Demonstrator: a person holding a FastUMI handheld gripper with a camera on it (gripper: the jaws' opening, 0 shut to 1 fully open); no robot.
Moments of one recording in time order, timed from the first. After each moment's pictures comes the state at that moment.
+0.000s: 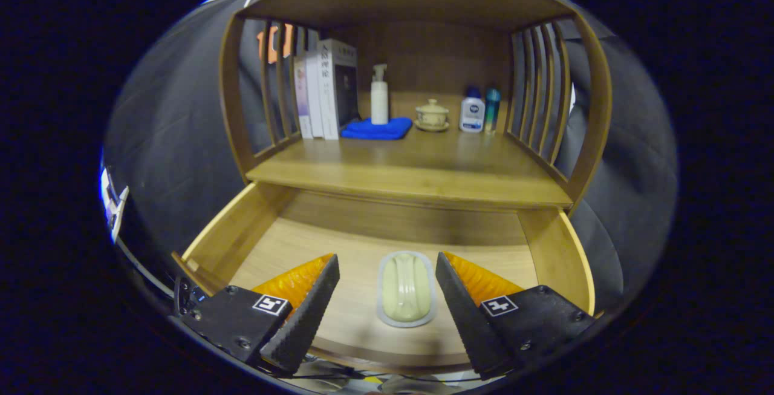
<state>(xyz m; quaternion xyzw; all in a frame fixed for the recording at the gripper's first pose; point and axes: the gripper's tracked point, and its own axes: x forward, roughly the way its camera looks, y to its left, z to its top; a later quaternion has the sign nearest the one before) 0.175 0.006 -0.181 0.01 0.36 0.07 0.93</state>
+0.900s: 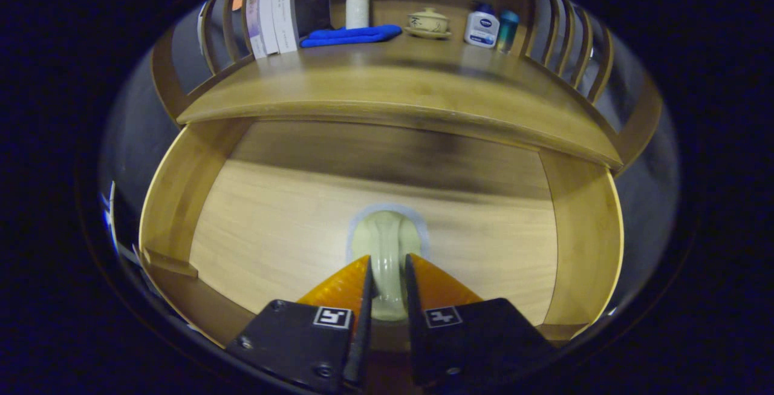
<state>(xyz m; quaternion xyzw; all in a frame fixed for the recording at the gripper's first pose) 0.186 -0.003 -0.261 0.00 0.53 0.03 0.85</state>
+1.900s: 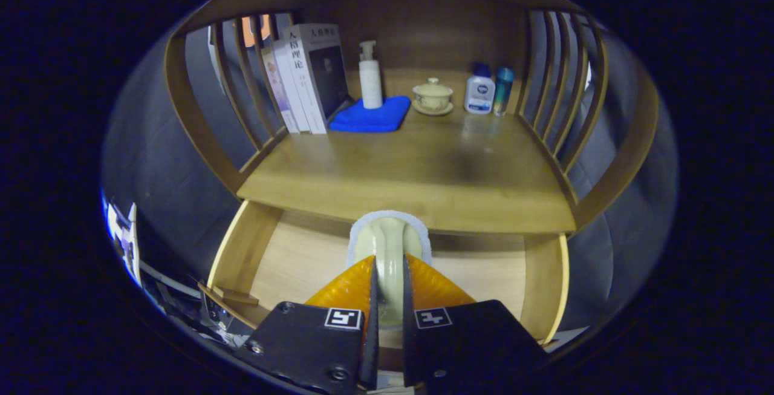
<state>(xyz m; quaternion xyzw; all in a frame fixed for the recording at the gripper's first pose) 0.222 0.003 -0.111 0.03 0.43 0.07 0.90</state>
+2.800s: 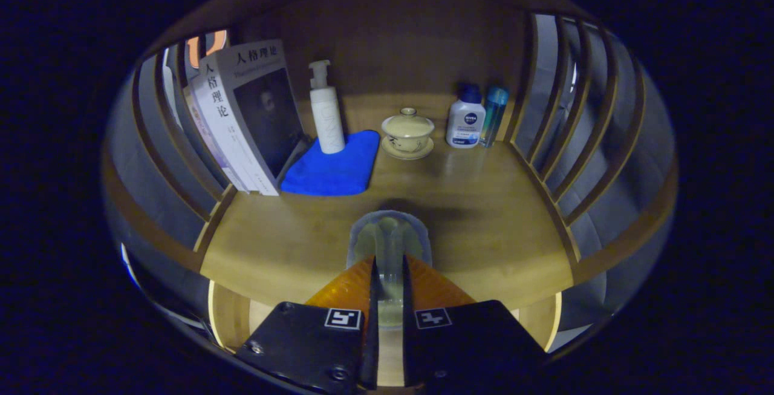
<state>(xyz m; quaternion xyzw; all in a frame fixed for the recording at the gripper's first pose) 0.357 -0.006 -0.123 0.05 0.43 -0.02 0.90</state>
